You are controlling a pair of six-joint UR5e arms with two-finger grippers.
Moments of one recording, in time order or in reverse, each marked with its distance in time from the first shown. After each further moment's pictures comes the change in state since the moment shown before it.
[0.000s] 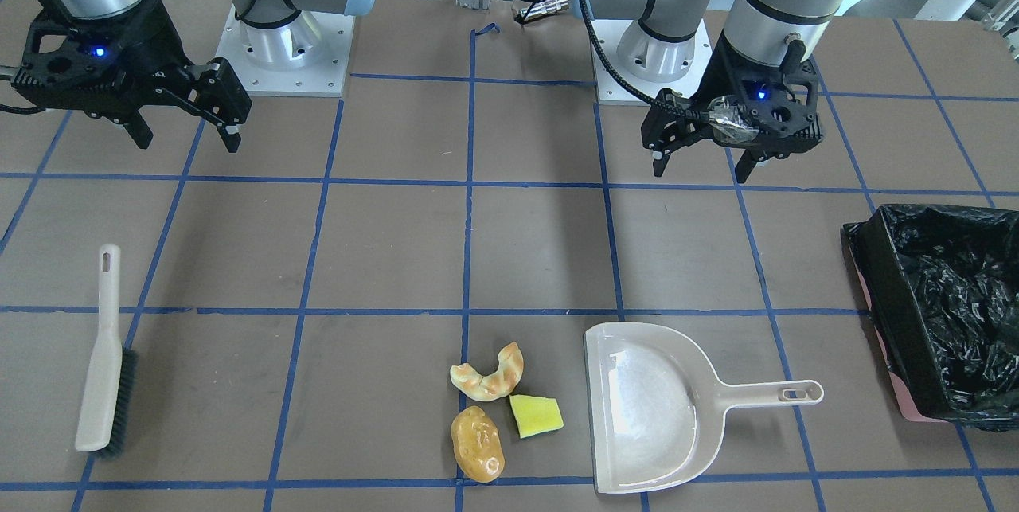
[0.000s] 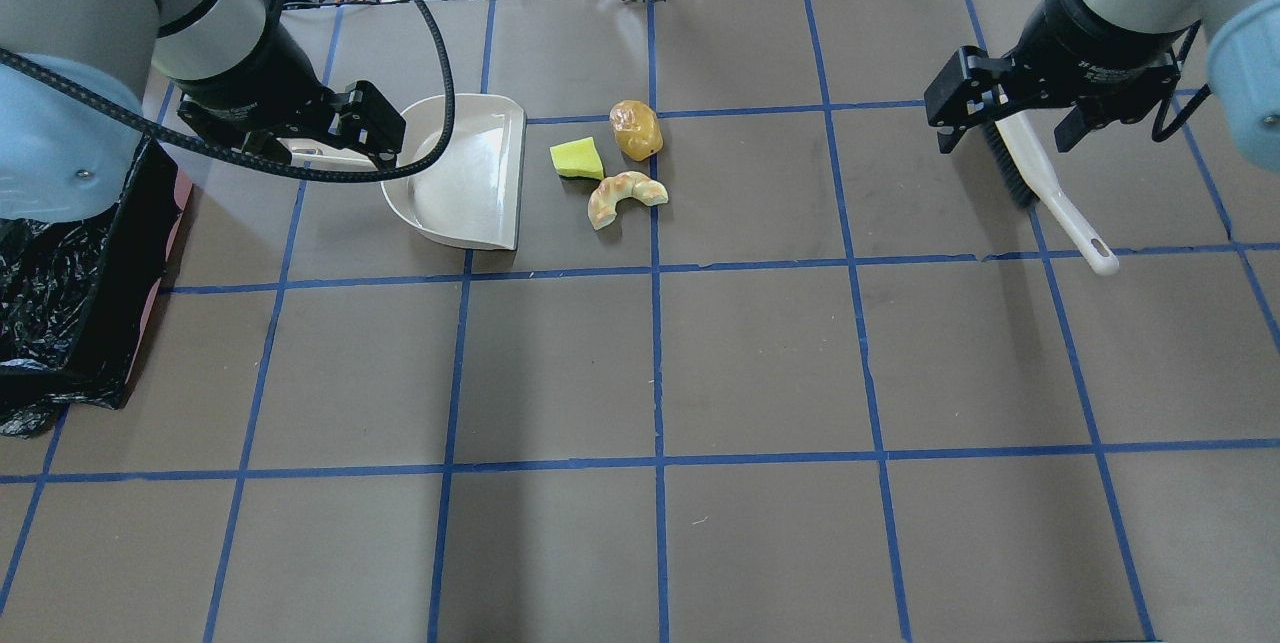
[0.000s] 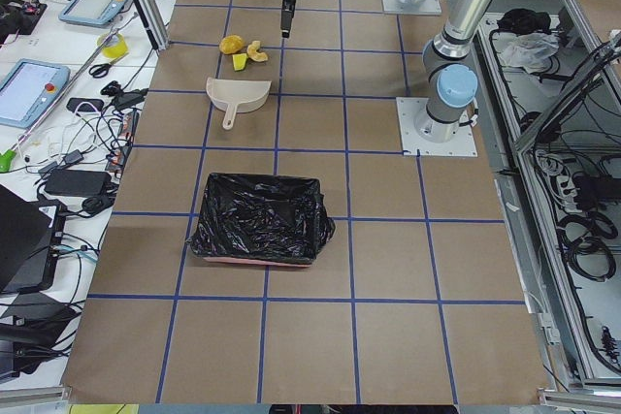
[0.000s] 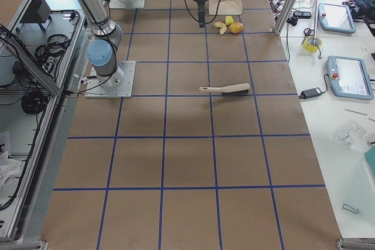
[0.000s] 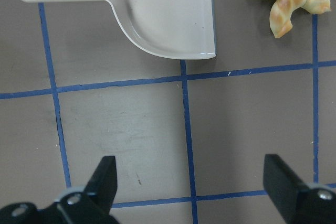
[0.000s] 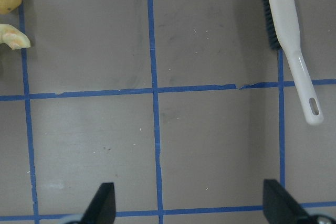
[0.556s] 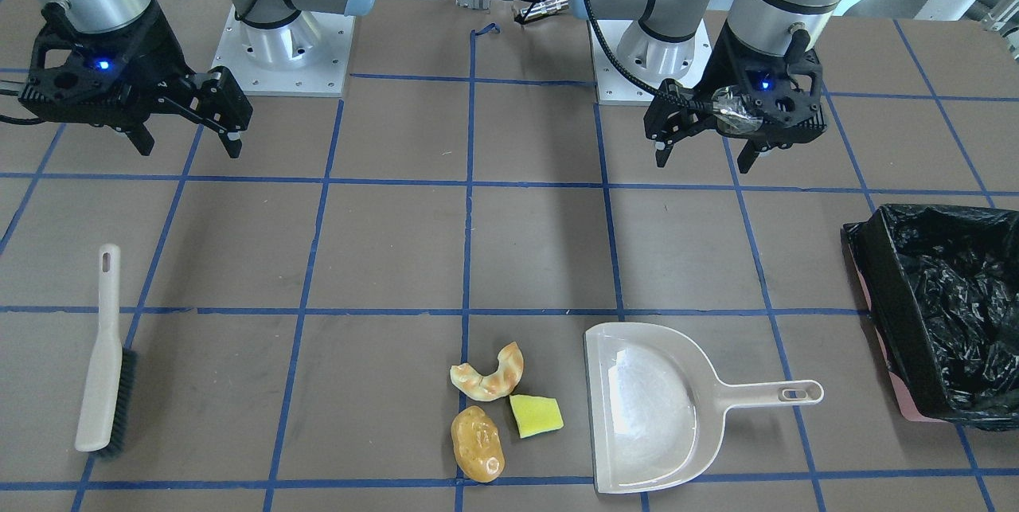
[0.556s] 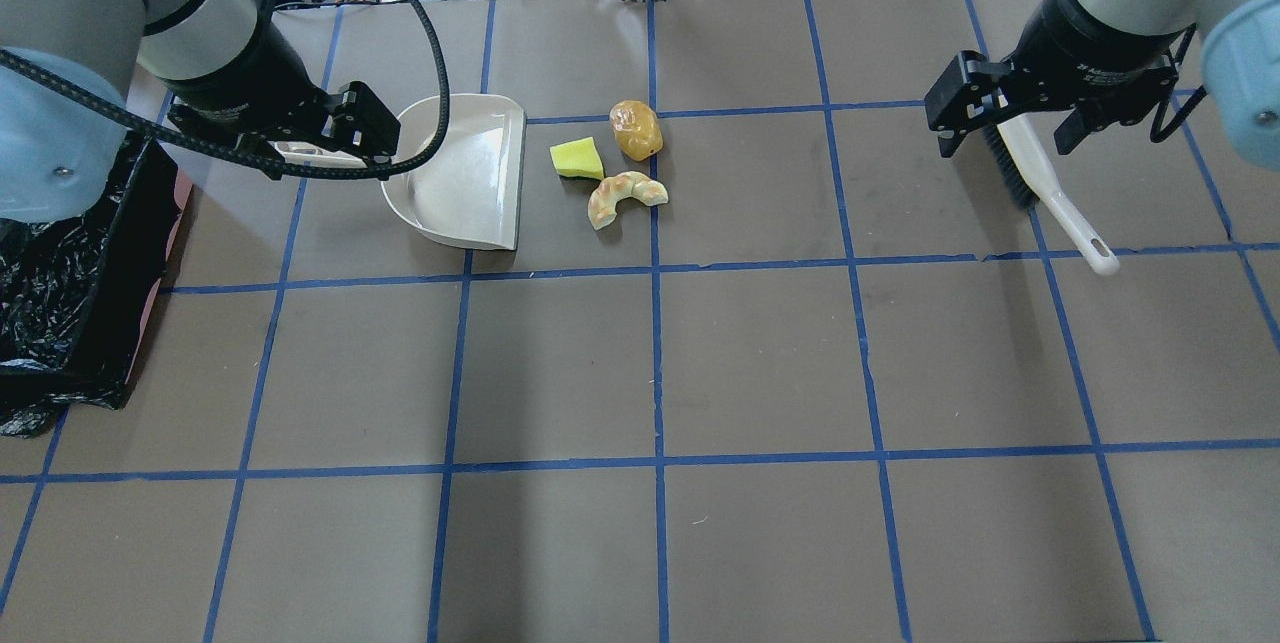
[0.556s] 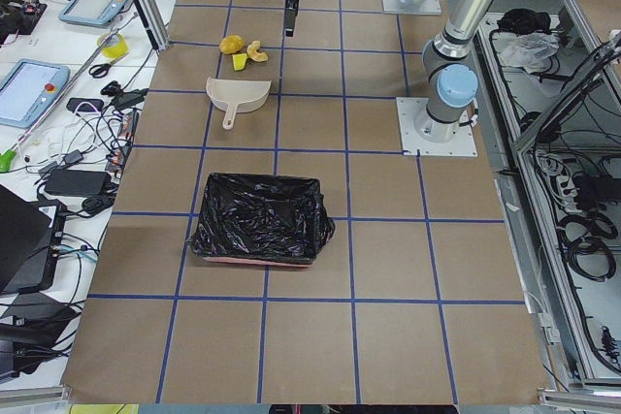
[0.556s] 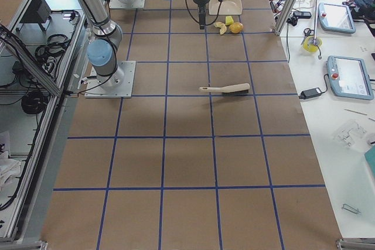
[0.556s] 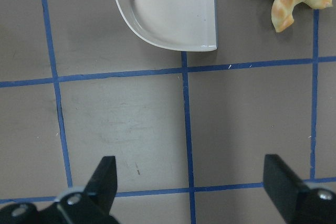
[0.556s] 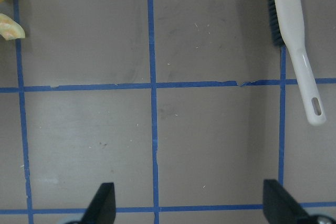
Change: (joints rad) left arm 0.018 0.011 0.016 -0.037 0.002 0.046; right arm -0.004 0.030 -0.002 0.016 -0.005 -0.037
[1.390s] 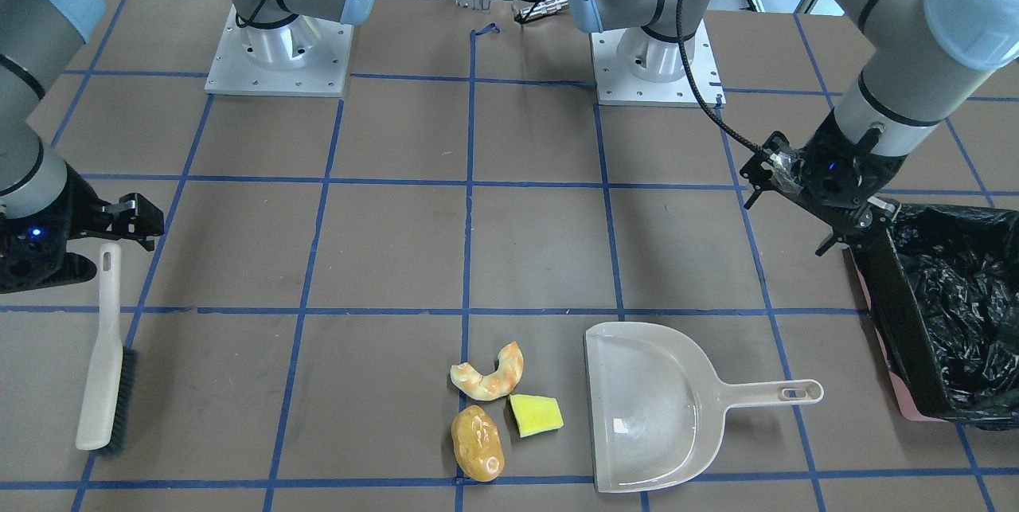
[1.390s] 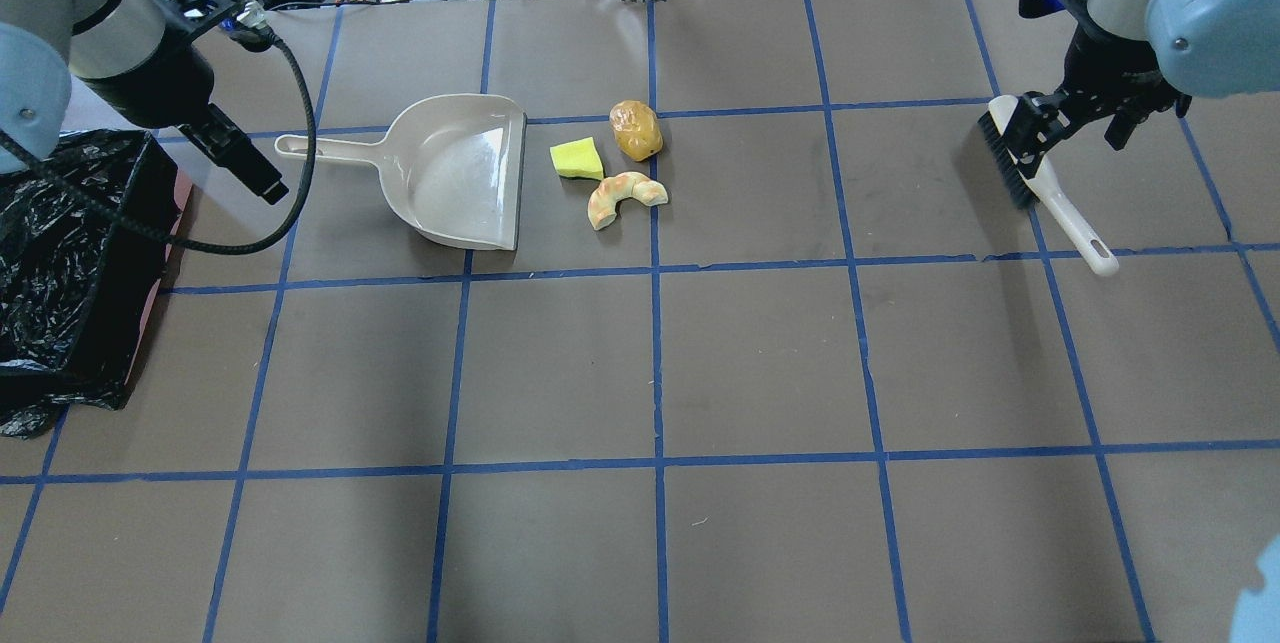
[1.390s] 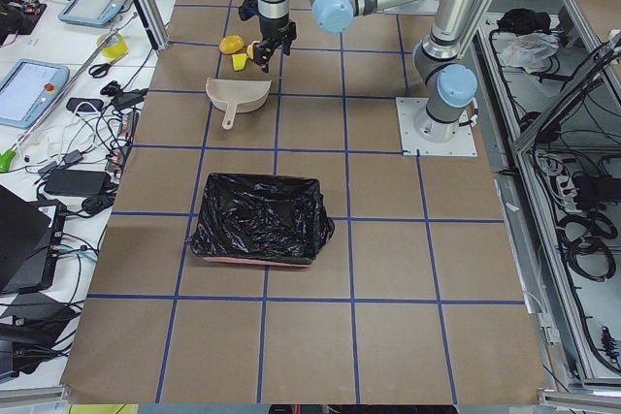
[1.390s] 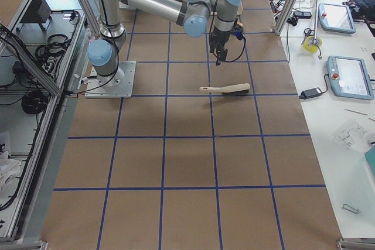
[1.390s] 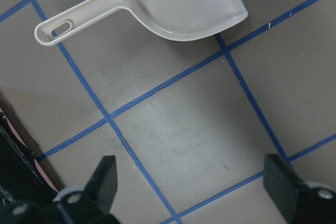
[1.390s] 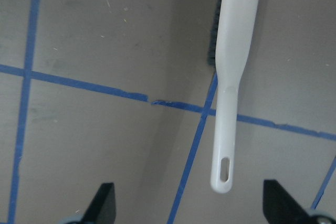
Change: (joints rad) left arm 0.202 -0.153 0.000 0.093 0.002 0.947; right arm -0.159 0.315 -0.057 -0.119 -0.178 -0.425
